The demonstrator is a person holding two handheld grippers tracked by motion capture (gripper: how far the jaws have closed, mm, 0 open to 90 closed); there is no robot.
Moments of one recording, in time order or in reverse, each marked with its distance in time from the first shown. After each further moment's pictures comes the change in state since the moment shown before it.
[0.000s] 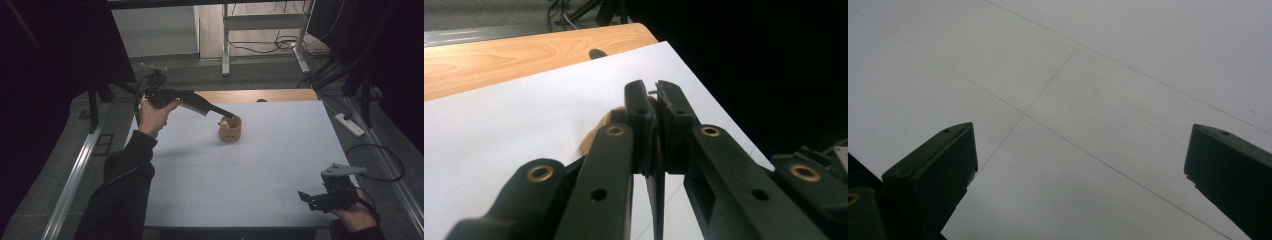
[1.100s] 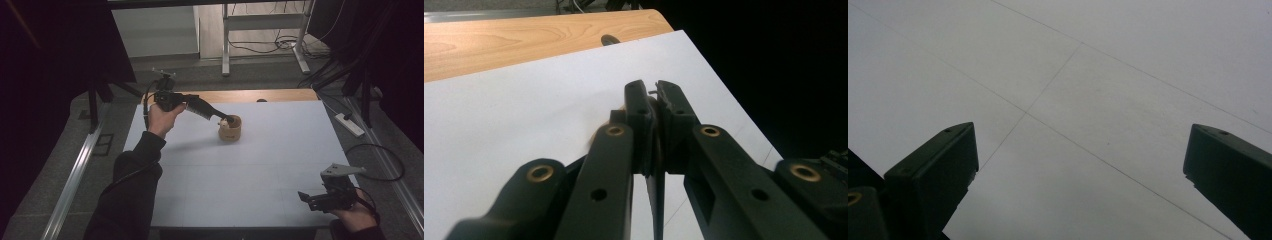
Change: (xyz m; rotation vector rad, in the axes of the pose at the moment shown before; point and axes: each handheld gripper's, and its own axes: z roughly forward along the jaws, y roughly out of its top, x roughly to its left) left arm 0.013 -0.007 0.030 0.036 0.030 -0.034; right arm 0.000 0.000 0.000 0.005 0.005 -0.007
